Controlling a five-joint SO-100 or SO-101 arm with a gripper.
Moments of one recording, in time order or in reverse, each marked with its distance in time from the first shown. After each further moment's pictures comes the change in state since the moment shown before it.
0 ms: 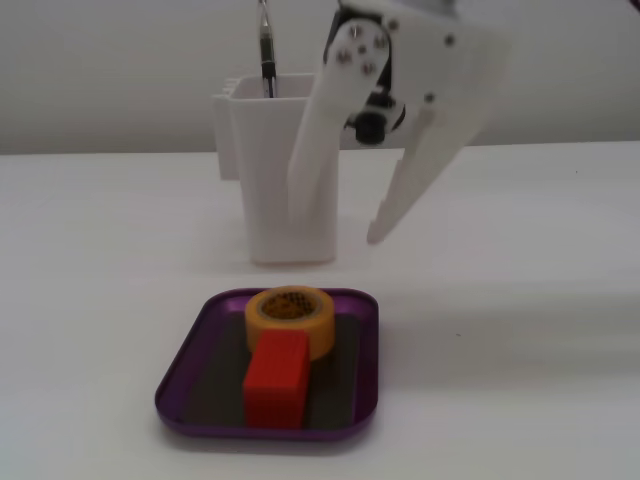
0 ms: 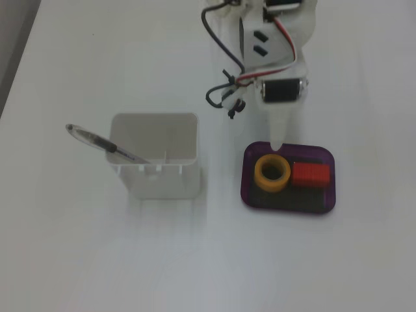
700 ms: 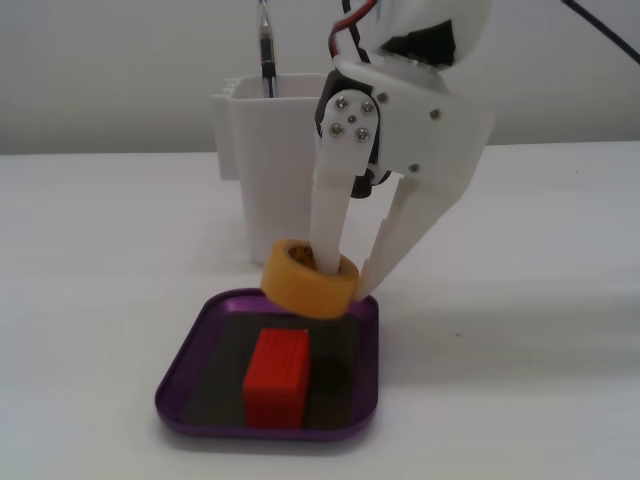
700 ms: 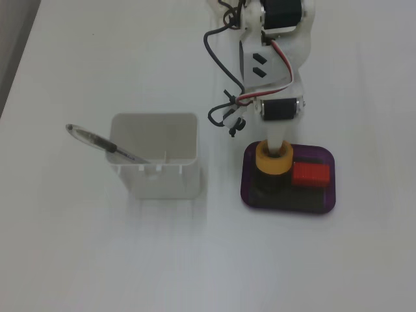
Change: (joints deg) arm 0.3 -6.1 8.8 -15.9 0.0
